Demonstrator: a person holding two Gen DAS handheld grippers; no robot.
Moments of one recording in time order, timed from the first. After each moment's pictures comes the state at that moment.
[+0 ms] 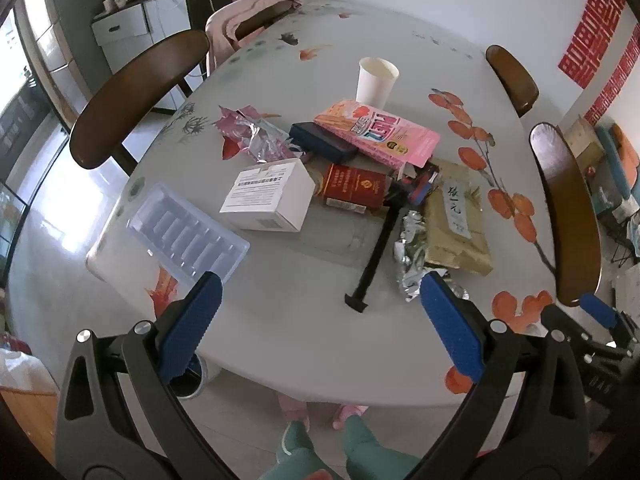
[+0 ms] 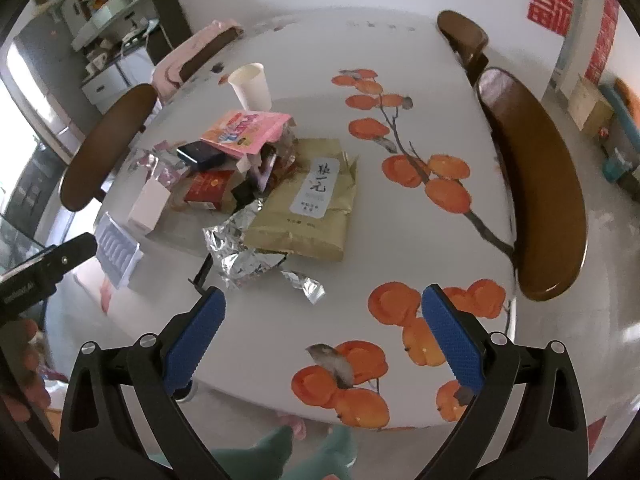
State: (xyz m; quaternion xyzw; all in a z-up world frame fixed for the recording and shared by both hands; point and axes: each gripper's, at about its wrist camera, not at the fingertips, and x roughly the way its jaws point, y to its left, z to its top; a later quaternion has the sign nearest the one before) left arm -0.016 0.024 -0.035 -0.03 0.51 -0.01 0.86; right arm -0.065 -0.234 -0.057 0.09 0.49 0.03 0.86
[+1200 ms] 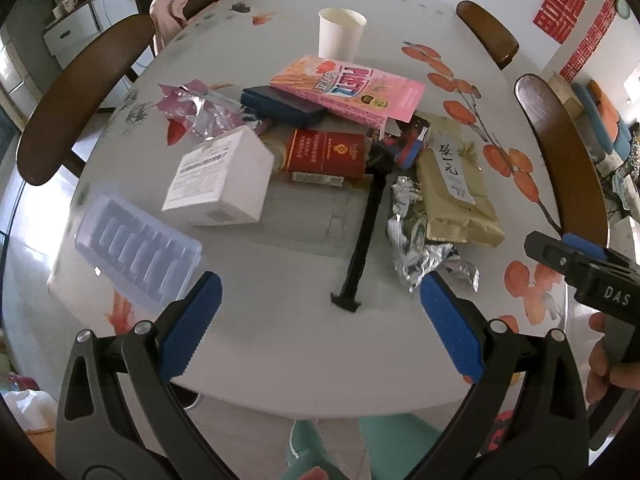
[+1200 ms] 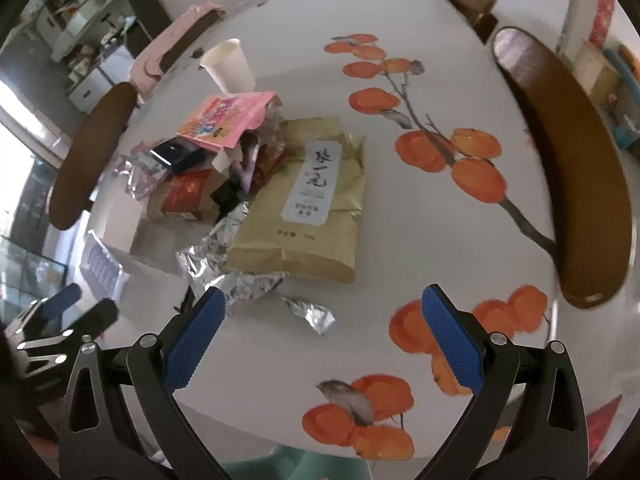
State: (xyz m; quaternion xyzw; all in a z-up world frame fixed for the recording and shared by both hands) left arm 0.018 0.006 -0.088 0.00 0.55 -0.07 0.83; right arm 0.000 -0.234 -0.097 0.12 0.53 0.04 0.84
